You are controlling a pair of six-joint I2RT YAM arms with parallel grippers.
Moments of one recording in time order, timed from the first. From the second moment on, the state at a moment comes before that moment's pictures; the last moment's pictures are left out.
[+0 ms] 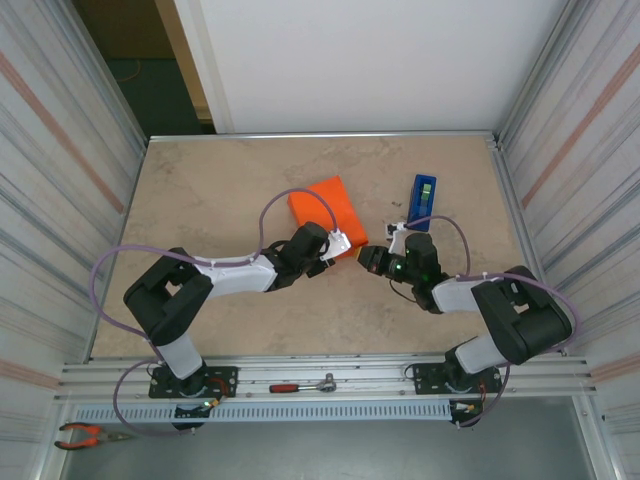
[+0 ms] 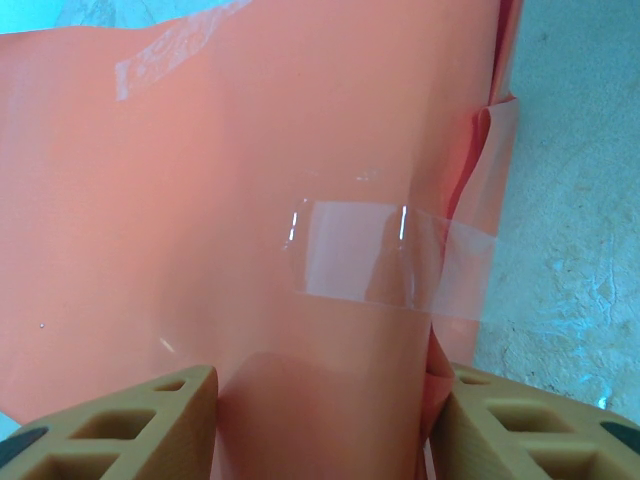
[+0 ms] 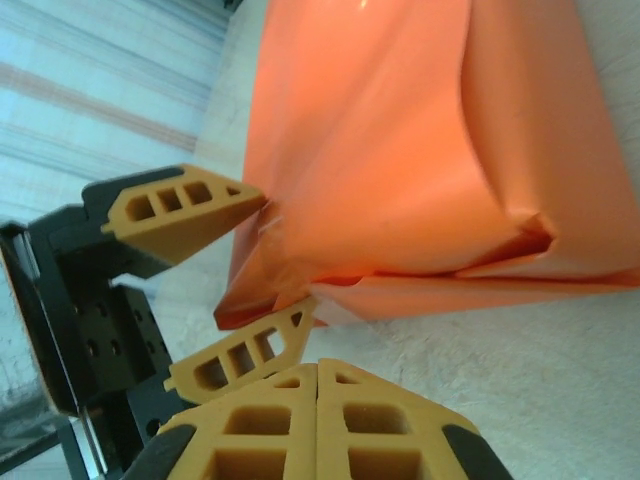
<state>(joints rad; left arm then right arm) -0.85 1.71 0.89 0.10 -0.26 0.48 0.45 1.47 0.35 0.73 -0.48 0.87</state>
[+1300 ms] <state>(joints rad) -0.85 1.71 0.89 0.09 -0.26 0.48 0.51 1.70 0.46 0.86 -0.50 0.91</state>
